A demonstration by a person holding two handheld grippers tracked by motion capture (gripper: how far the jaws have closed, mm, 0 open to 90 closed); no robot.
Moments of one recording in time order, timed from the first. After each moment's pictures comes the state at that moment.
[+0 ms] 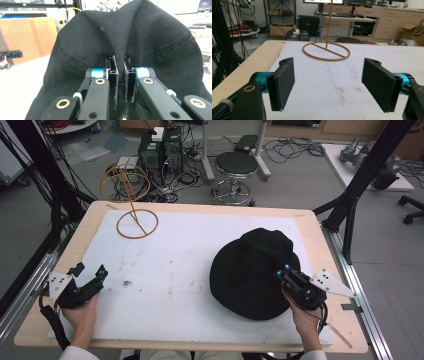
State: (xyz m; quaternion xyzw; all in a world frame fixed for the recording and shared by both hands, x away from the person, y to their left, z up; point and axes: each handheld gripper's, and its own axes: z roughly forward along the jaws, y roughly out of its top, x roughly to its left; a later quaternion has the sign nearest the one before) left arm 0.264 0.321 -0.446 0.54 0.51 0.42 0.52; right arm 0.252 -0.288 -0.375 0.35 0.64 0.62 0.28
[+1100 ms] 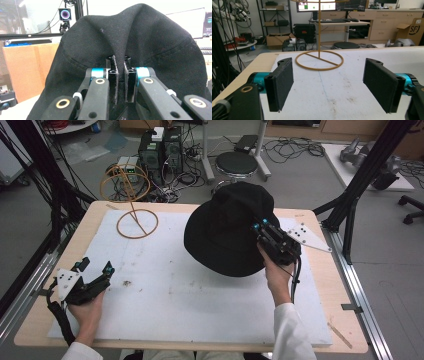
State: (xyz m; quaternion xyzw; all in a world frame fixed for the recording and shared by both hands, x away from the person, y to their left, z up) left arm 0.271 0.304 -0.439 0.55 0.47 0.45 0.53; right arm 0.326 -0.221 -0.308 0.32 0.58 0.68 0.29
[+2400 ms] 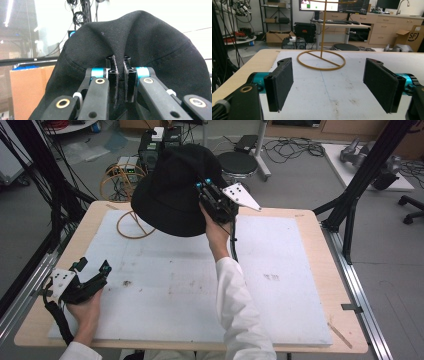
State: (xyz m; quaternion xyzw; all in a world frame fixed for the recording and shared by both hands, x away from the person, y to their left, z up) left arm 0.274 0.313 -0.441 0.53 0.49 0.43 0.54; right arm 0.421 -0.081 -0.280 0.28 0.53 0.75 0.29
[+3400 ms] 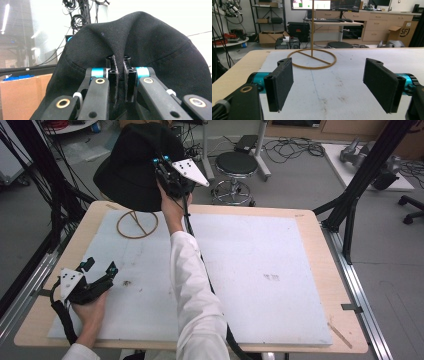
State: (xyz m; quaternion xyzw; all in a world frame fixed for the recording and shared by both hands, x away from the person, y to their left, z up) left arm 0.275 0.301 -0.443 0.55 0.47 0.42 0.54; right arm 0.485 0.033 -0.264 0.29 0.50 0.76 0.30
